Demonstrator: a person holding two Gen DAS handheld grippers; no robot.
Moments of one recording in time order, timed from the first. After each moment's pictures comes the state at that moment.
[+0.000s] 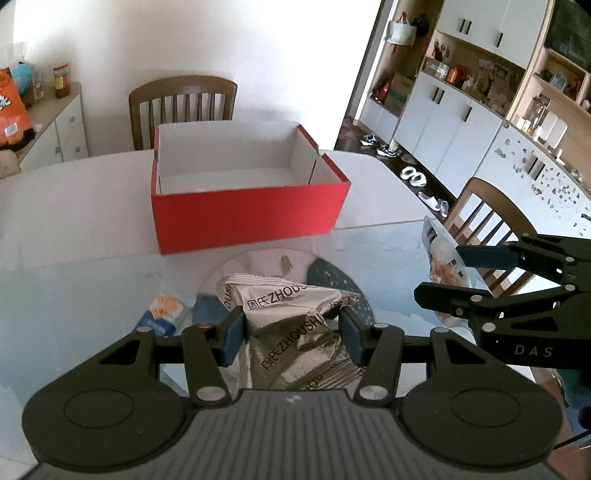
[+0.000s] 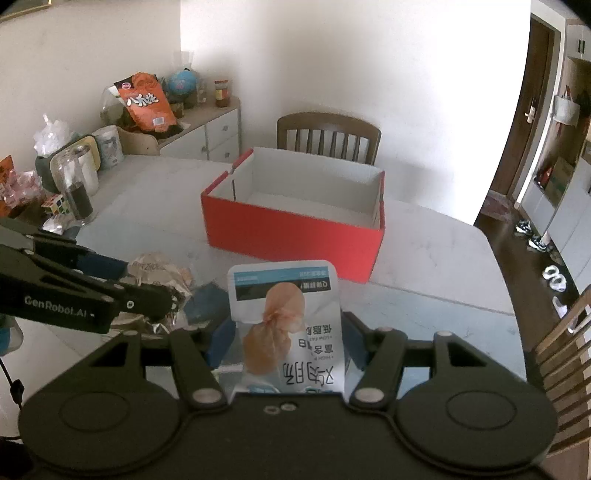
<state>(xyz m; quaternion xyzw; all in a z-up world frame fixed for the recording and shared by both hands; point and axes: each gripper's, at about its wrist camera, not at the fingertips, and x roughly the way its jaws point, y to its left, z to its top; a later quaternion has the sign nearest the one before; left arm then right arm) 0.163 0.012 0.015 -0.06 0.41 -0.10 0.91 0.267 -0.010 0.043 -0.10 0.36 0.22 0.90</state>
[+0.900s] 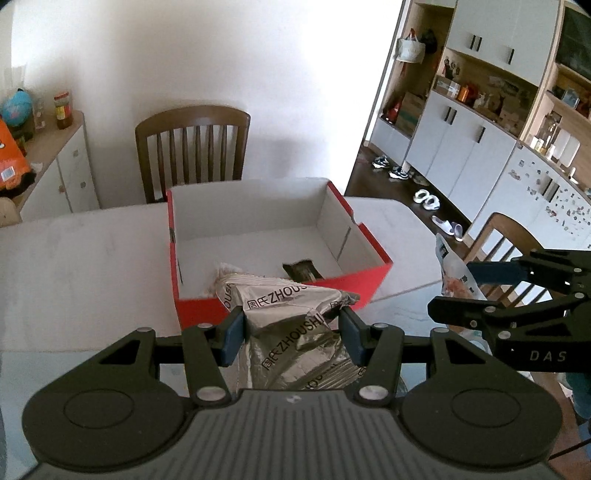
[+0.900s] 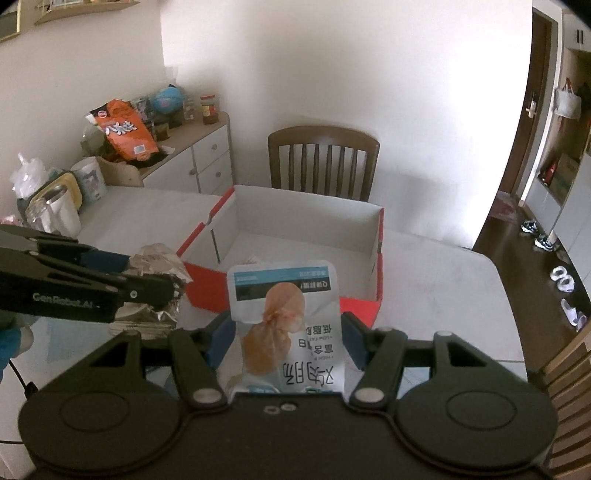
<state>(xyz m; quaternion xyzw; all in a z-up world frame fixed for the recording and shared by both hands) 0.256 0.042 0.045 -0.05 0.38 -0.09 0.92 0.364 0.007 0.066 -0.07 0.36 0.22 0.90</state>
